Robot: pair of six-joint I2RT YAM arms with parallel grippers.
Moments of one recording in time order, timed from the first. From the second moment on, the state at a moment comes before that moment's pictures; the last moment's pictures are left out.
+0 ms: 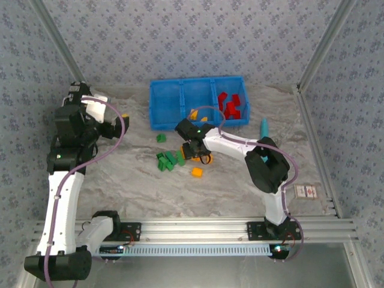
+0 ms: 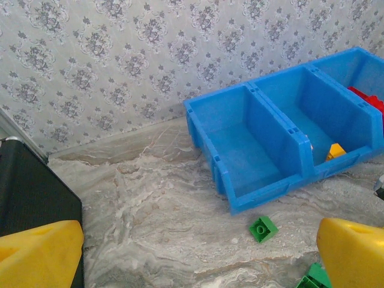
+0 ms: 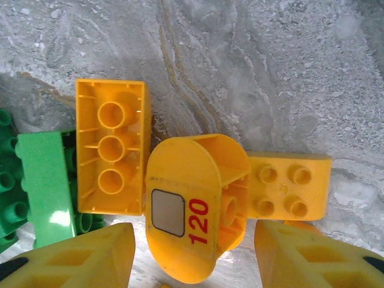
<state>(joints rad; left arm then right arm) 0.00 0.92 1.15 -0.60 0.25 0.19 0.82 1.97 1.49 -0.78 0.17 0.51</state>
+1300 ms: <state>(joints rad) 0.00 0.93 1.15 -0.60 0.24 0.19 0.69 2.04 1.69 -0.85 0.17 0.39</state>
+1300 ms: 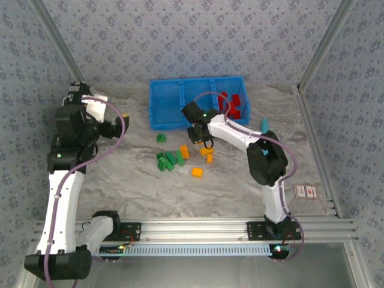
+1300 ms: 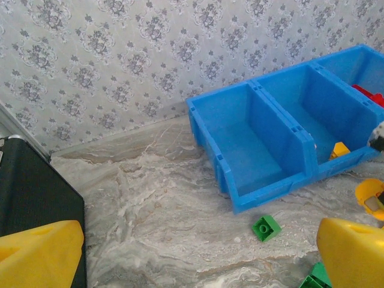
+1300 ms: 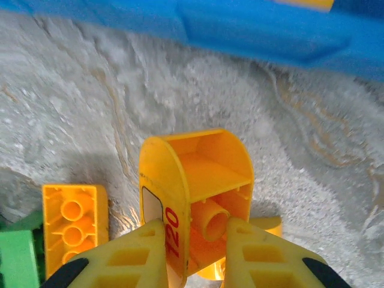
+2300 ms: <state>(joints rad) 0.04 1.08 1.15 -0.60 0.21 0.21 0.47 2.53 2.50 -0.95 0.12 0.21</state>
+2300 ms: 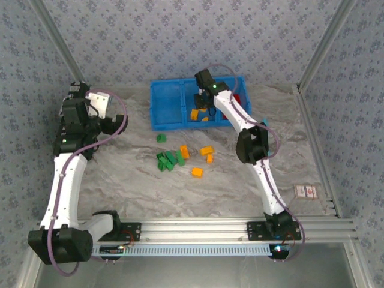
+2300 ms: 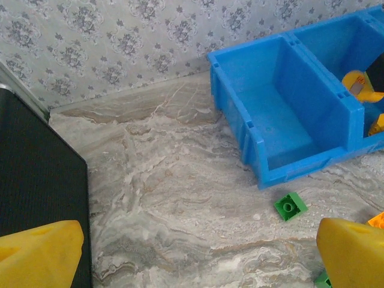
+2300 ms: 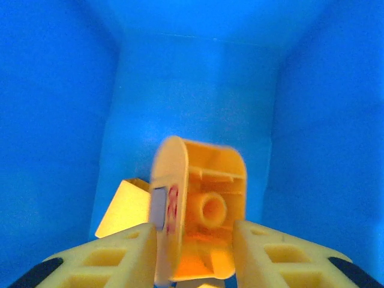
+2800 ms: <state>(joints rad) 0.05 1.02 1.15 -0.57 0.25 0.18 0.61 1.99 1.77 -0.79 0.17 0.21</state>
